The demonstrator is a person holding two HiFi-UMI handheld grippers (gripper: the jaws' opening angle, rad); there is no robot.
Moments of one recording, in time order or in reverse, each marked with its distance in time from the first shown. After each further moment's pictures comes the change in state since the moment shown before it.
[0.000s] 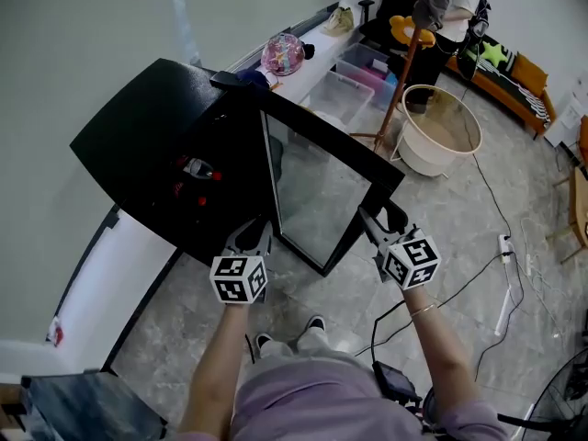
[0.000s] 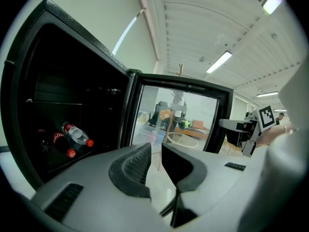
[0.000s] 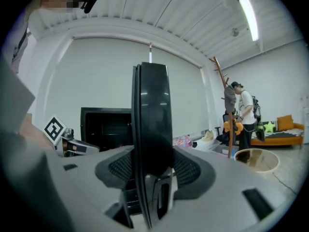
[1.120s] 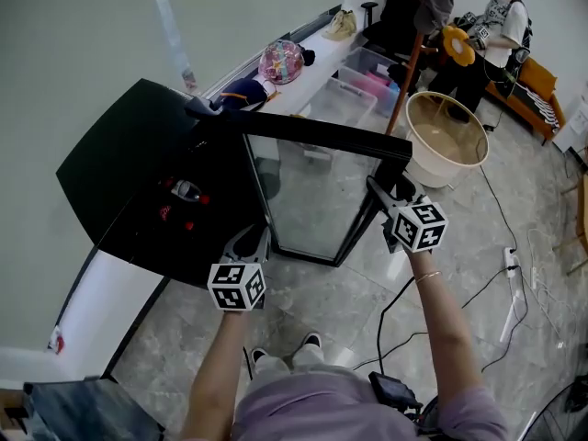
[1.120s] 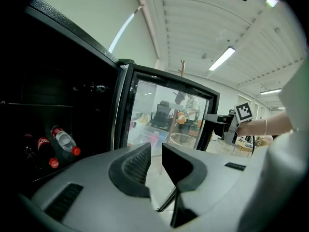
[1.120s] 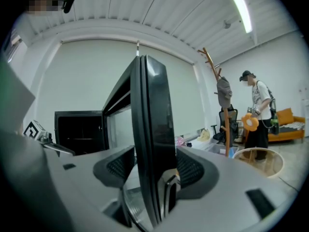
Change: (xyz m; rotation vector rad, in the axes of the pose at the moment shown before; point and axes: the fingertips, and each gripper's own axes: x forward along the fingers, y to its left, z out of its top) left arm 0.084 -0.008 0.022 0.009 0.002 0.027; right arm 0.097 -0.151 0.015 0.059 -0.001 -0.023
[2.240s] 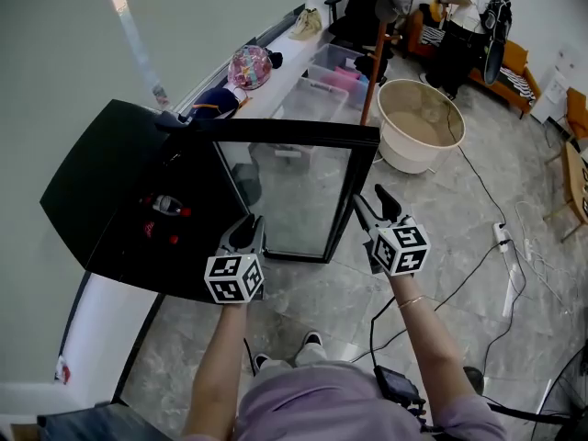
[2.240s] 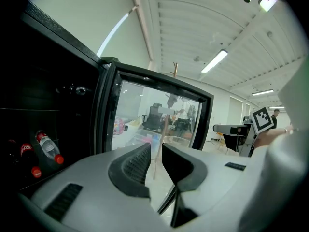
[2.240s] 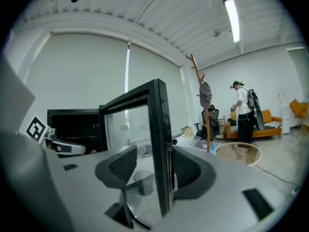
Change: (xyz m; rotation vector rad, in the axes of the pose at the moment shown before) left arm 0.029 -0.032 0.018 0.028 -0.030 -0.086; right arm -0.066 0.018 -0.019 0.036 0.015 -0.193
